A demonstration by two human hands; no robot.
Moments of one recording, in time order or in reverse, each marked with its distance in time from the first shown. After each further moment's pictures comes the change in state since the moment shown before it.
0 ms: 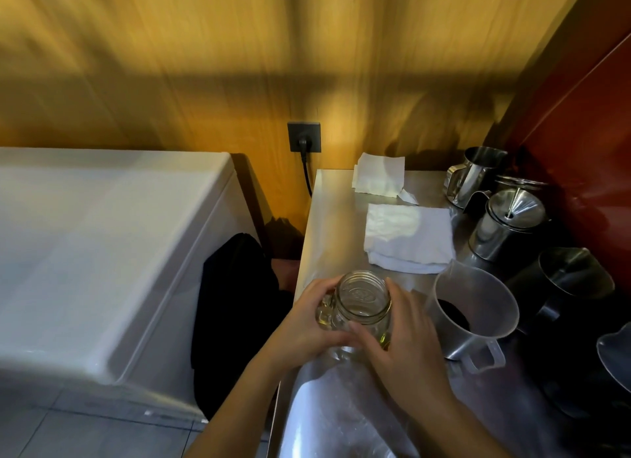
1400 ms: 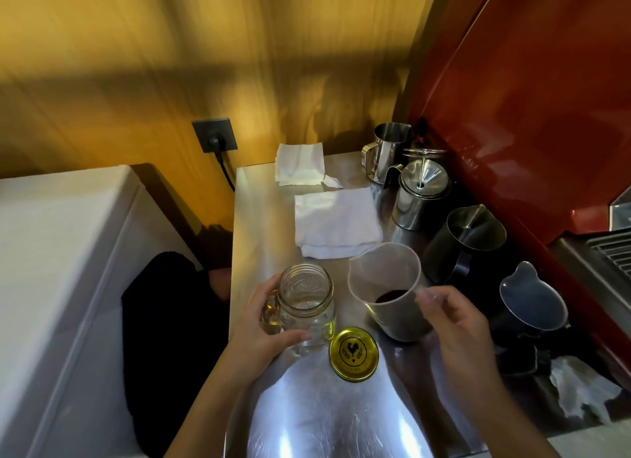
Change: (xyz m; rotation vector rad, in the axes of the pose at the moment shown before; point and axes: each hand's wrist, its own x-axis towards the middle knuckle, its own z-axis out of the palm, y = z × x) left_hand 0.011 -0.005 0.020 -0.117 0.002 0.016; right_hand -0.030 0.093 -0.057 0.833 0.306 0.470
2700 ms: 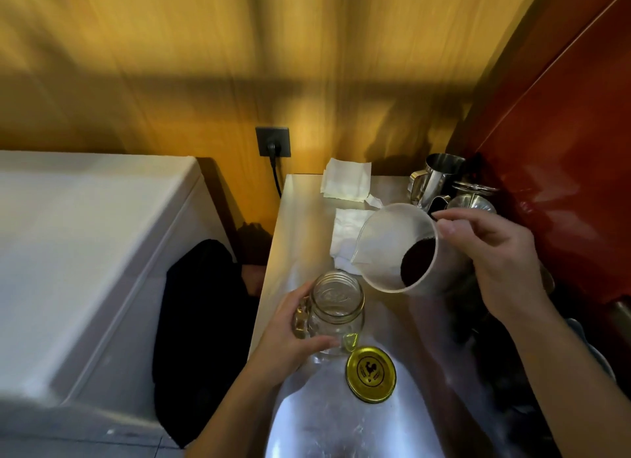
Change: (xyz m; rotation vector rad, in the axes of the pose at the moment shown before) left_hand -0.002 -0.017 0.014 -0.038 0.123 0.003; right_hand 0.081 -0.113 0.030 -0.191 -0.342 -0.435
